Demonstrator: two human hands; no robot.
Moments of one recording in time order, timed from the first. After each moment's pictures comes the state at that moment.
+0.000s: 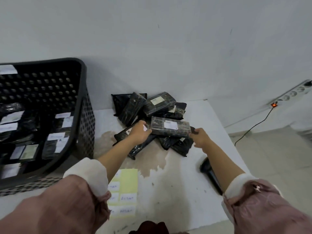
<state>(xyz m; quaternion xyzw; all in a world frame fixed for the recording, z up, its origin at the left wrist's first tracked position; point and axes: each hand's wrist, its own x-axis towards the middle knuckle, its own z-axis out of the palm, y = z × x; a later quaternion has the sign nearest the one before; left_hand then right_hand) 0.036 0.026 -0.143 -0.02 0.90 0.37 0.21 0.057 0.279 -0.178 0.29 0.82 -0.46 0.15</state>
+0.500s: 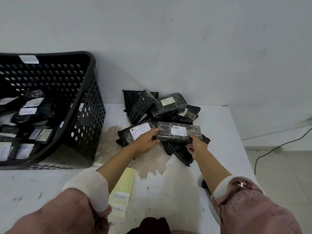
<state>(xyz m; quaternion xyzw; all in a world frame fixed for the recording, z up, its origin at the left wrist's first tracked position) 0.049 0.051 -0.167 0.02 0.88 0.40 0.24 0.015 0.261 -0.221 0.46 0.52 -0.70 0.13</state>
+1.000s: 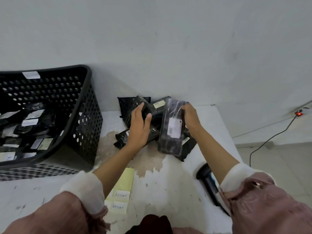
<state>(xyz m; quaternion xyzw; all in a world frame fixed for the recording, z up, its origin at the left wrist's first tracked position) 0.072 0.075 -0.111 0.00 0.87 0.49 -0.11 0.013 0.257 -0.106 0.10 0.73 -0.67 0.02</state>
